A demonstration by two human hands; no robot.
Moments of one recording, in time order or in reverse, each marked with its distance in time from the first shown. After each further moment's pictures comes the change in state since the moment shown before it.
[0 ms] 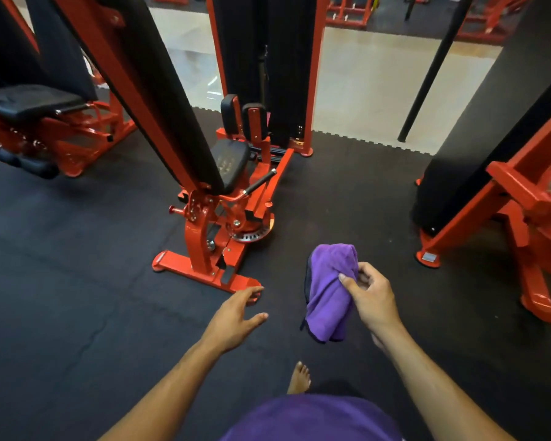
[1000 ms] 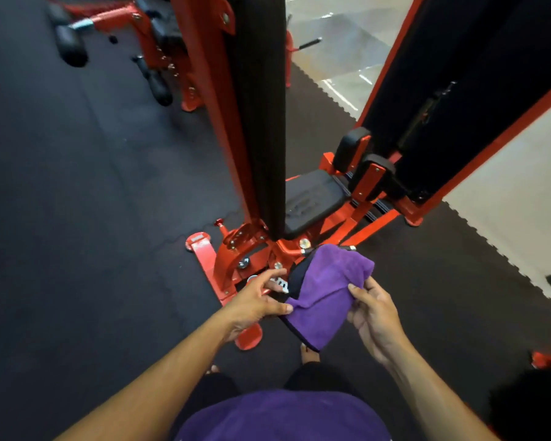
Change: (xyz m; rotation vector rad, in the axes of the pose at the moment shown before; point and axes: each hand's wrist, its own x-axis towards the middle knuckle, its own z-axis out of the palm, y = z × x) left_hand 0.337 0.015 -0.147 -1.000 0.298 -0.399; right_hand 0.434 -0.130 0.200 0.294 -0.714 0.333
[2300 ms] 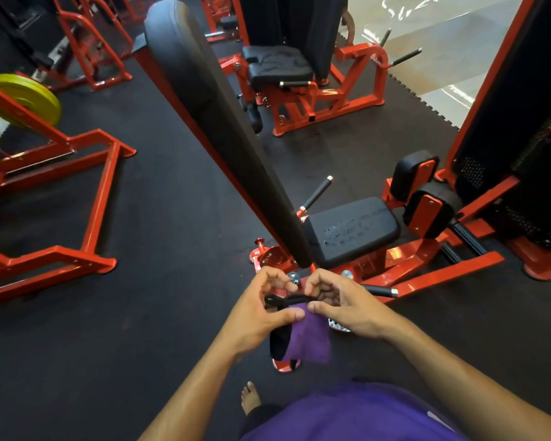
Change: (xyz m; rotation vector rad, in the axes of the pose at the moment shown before) left_hand 0.017 0.092 0.133 0.276 0.533 0.260; right_hand 0.130 -0.099 -0.053 -0.637 -1.082 -0.236
